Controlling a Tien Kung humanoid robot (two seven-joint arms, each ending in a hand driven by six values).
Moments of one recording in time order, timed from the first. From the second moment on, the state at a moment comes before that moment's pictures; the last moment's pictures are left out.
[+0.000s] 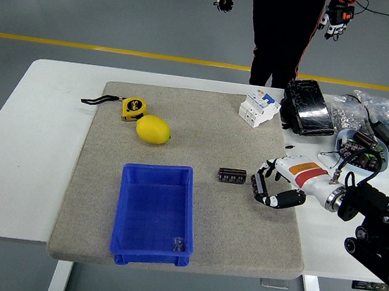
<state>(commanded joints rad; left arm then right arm) -0.16 0.09 -0.58 -0.26 1.17 0.18 0.29 0.82 -0.40 0.29 0.94 -1.67 -0.29 0.20</state>
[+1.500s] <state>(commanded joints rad) -0.16 0.10 -0.57 -0.26 1.16 0.19 0.29 0.89 -0.20 0.21 1.26 -1.77 -0.28 0.09</state>
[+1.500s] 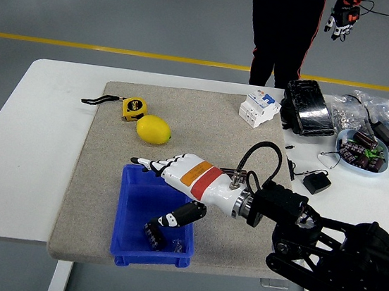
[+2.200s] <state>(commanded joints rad) -0.16 0.10 -0.58 -0.26 1.18 0.18 0.29 0.89 -0.19 0.21 0.78 -1.54 -0.40 0.12</state>
